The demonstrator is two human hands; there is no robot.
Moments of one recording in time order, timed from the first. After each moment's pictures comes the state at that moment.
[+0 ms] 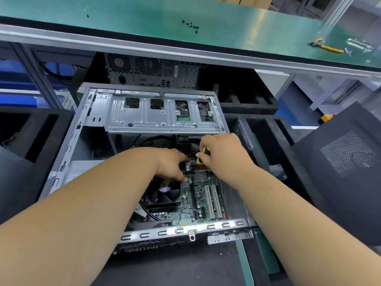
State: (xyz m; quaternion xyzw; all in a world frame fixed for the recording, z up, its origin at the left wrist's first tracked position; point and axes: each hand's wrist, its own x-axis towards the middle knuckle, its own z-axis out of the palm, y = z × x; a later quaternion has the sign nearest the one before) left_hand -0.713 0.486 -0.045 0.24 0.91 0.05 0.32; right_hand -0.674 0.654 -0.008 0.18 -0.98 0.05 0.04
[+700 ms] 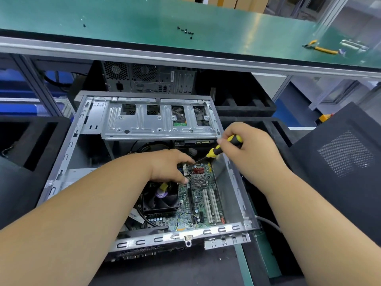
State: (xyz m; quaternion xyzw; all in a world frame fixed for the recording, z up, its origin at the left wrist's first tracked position) left_hand -0.705 0.483 -0.025 0.24 0.91 0.18 0.30; right_hand -0.649 0.690 0.036 0.08 -0.95 0.29 0.11
